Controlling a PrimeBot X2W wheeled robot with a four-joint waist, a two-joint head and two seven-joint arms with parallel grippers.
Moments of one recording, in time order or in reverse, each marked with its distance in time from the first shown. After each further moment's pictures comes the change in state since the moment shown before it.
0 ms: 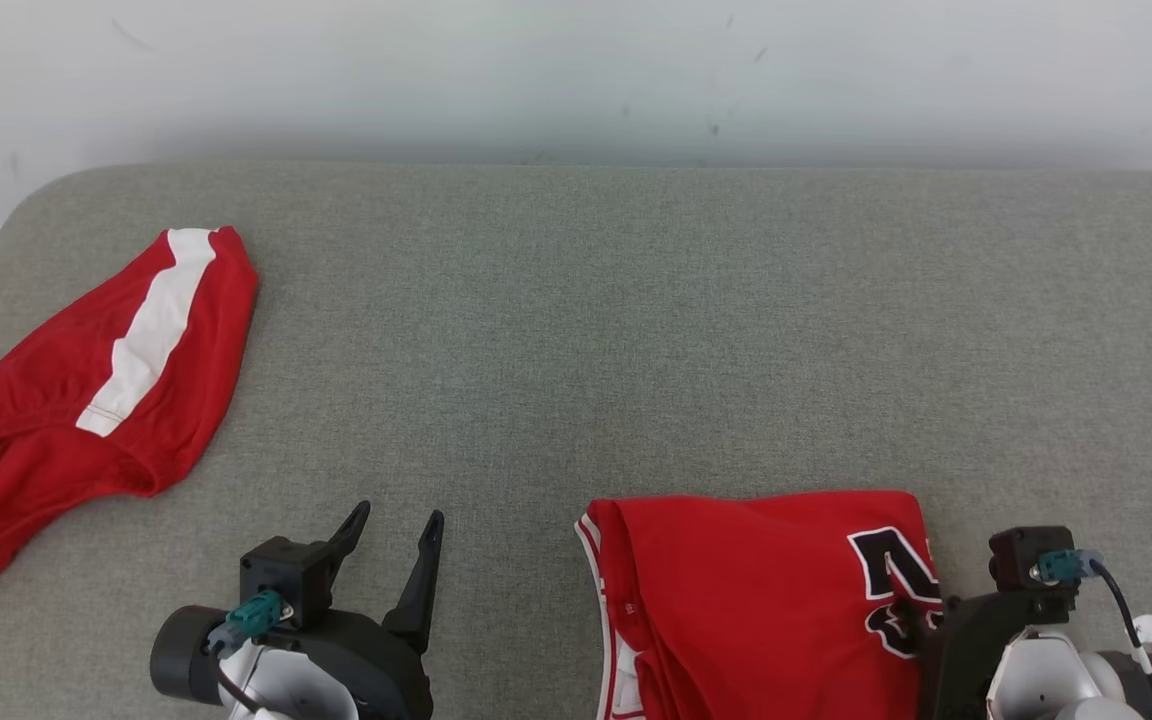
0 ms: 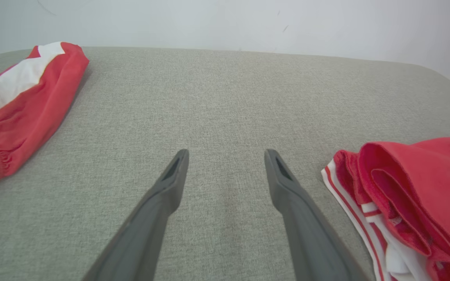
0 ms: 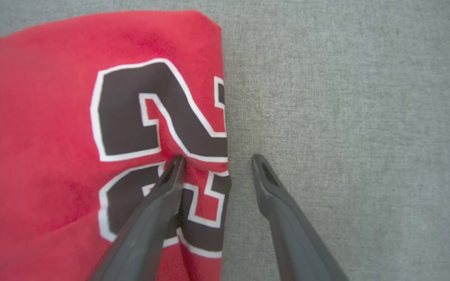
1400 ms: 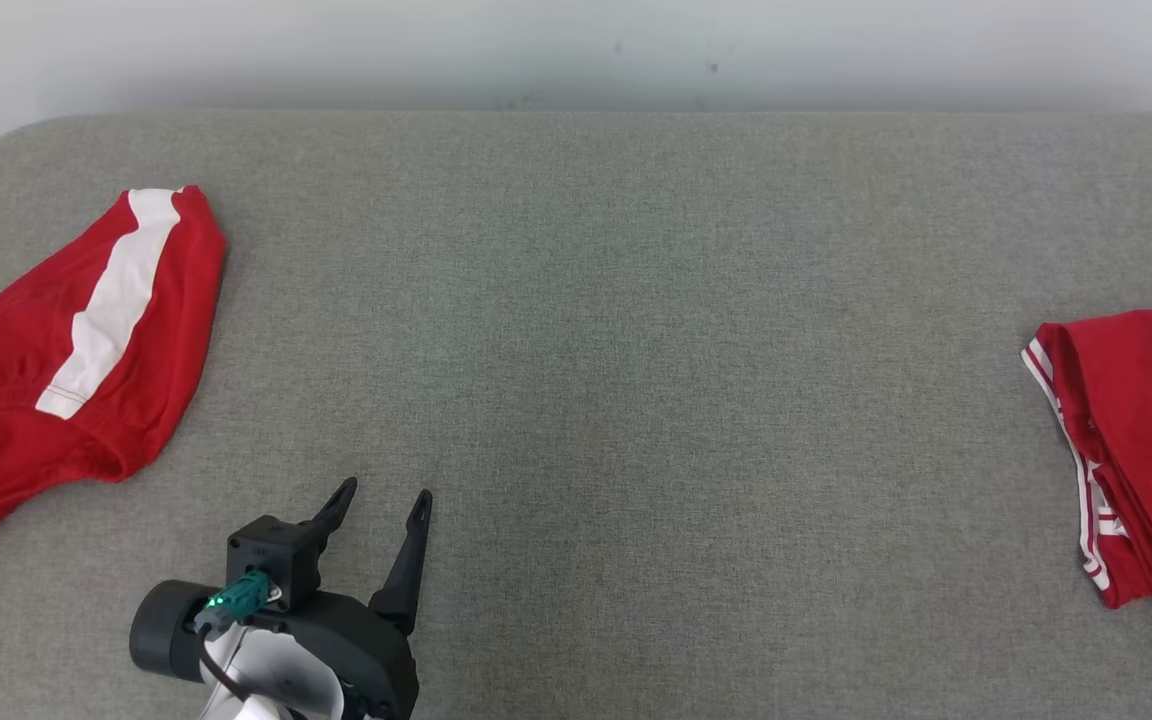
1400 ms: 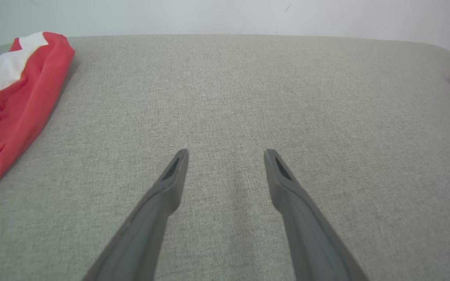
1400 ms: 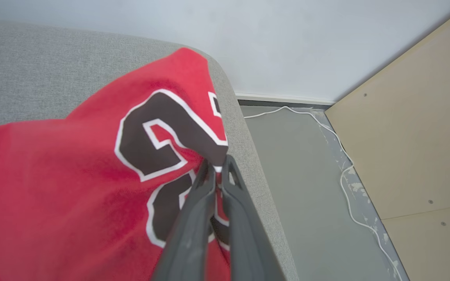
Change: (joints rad) left arm -0.021 0.033 0.000 -0.038 0.014 0.004 0.019; right arm -0.305 -0.487 -0.273 0.269 -0.050 0.072 -0.129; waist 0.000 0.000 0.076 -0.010
